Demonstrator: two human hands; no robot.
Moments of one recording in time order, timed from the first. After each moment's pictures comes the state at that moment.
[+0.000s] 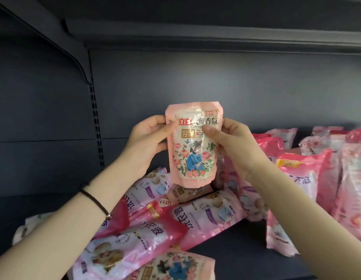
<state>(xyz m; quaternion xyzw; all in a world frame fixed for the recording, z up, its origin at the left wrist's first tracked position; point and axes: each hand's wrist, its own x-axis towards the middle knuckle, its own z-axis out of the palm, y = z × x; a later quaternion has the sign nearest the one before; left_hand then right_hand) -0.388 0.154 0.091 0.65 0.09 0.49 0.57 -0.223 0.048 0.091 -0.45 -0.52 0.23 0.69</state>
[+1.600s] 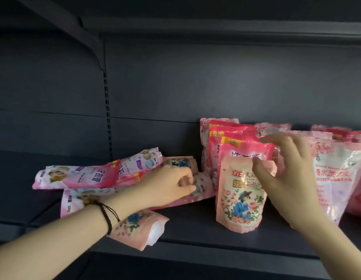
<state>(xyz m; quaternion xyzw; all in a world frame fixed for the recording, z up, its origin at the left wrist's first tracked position) -0.335 0.036 0.004 0.92 0.32 0.22 0.09 -0.129 -0.100 0.031 -0.56 -0.59 -0.23 0.53</state>
